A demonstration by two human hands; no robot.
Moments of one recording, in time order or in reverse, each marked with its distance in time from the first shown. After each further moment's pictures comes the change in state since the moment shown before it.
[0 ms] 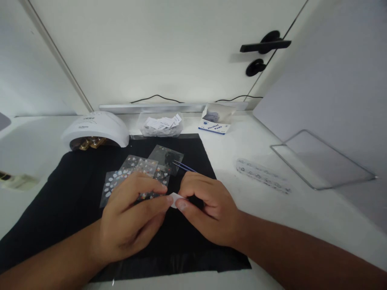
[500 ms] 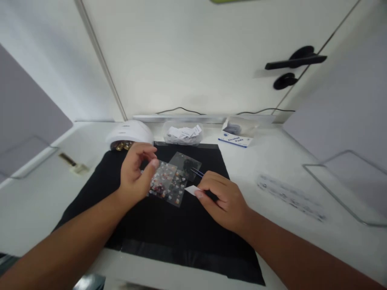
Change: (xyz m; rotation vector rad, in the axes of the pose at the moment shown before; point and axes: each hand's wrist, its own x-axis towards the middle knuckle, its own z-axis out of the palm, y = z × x) left_hand 0.004 -0.054 -0.012 0.065 0.314 -0.452; right_hand 0.008 0.023 -0.010 -0.182 -0.010 -0.164
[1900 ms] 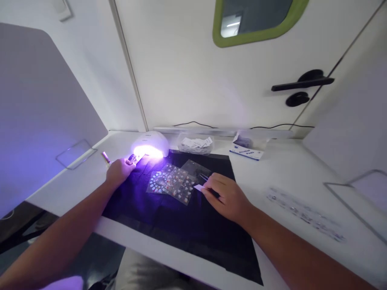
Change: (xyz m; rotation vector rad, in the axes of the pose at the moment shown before) left_hand -0.005 -0.078 -0.104 0.884 -0.354 -0.878; right_hand 0.005 0.021 -0.004 -0.145 -0.036 -0.207
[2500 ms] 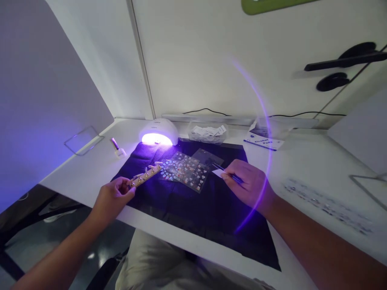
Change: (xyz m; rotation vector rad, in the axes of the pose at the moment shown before) left_hand -0.131 -0.046 -0.003 -0.325 0.089 0.159; right_hand -0.001 0.013 0.005 -0.014 0.040 0.020
